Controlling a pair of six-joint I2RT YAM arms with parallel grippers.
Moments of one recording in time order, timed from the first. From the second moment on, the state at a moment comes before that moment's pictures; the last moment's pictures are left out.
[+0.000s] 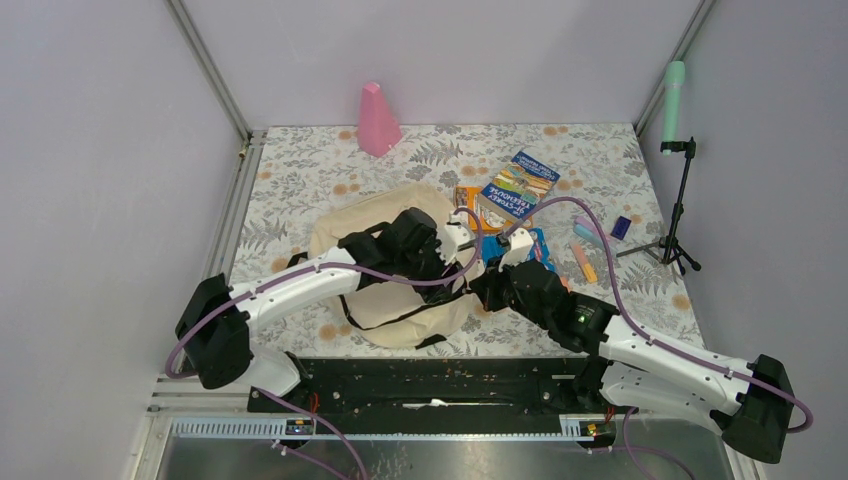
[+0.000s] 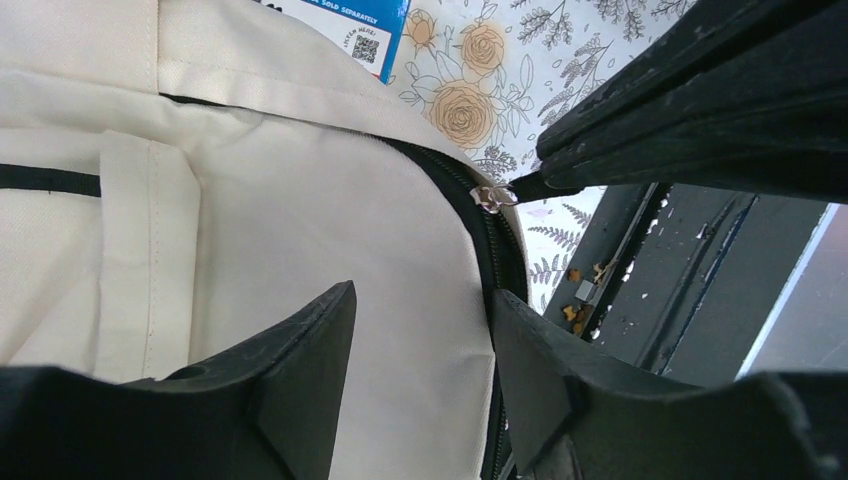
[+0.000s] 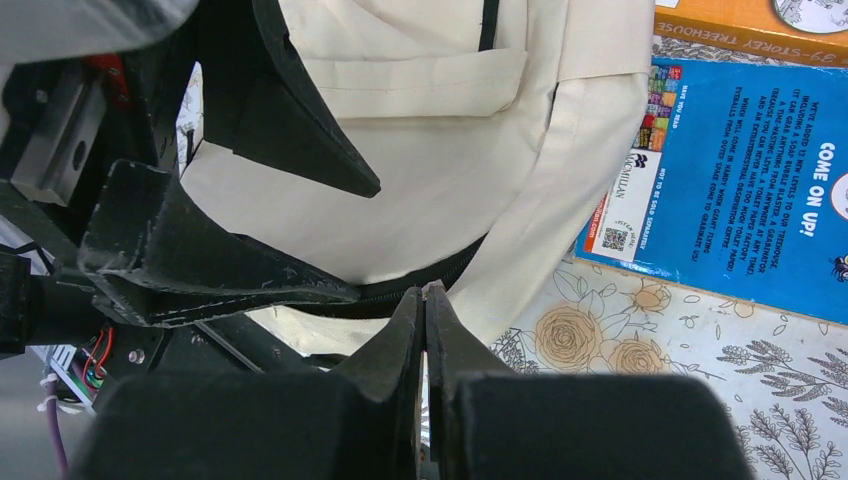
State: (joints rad) left arm -0.89 1.44 1.08 -0.47 0.28 0.05; right arm 0.97 0.86 0.58 -0.18 0.25 0.54
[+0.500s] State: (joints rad) left arm -0.88 1.46 1.08 -0.48 0.33 0.01; right arm 0.97 0.86 0.58 -0.19 0.25 0.54
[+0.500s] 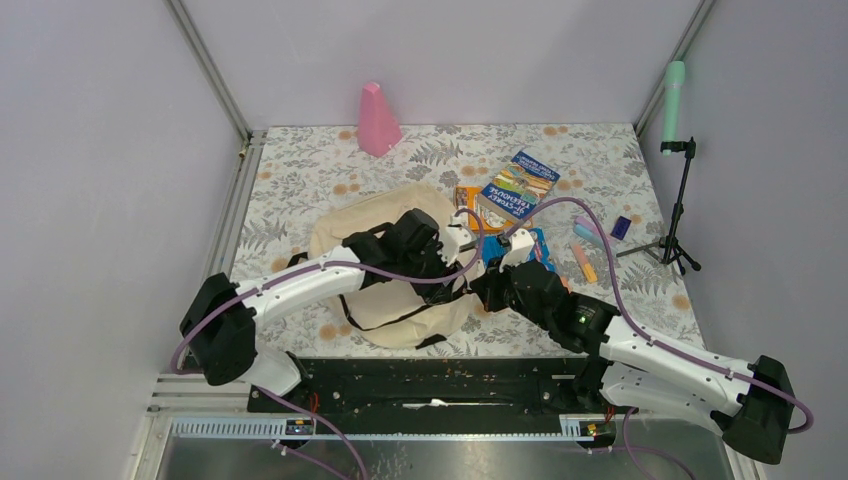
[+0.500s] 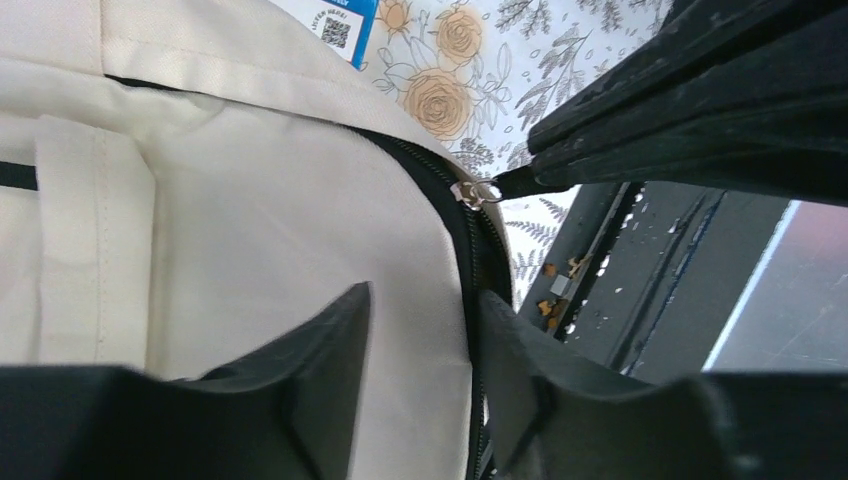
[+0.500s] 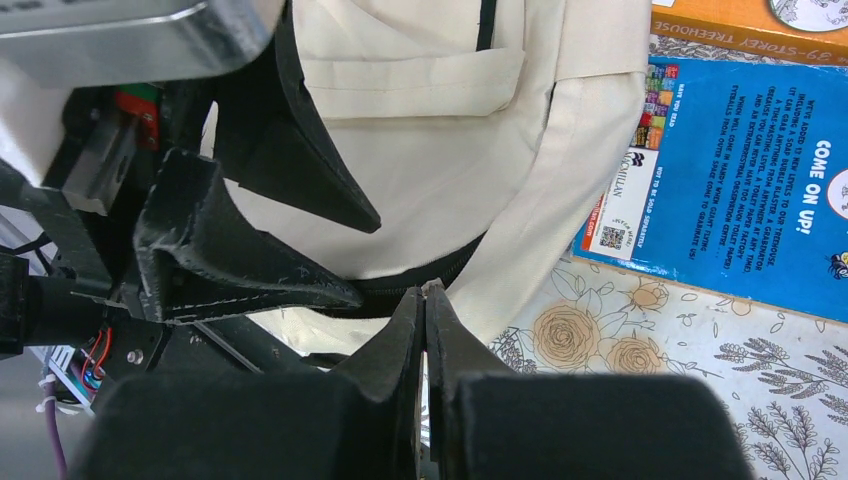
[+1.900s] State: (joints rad) left arm -0.89 1.16 0.94 -0.43 0.31 -0.05; right arm 0.93 0.98 0.64 -0.25 0.44 0.56
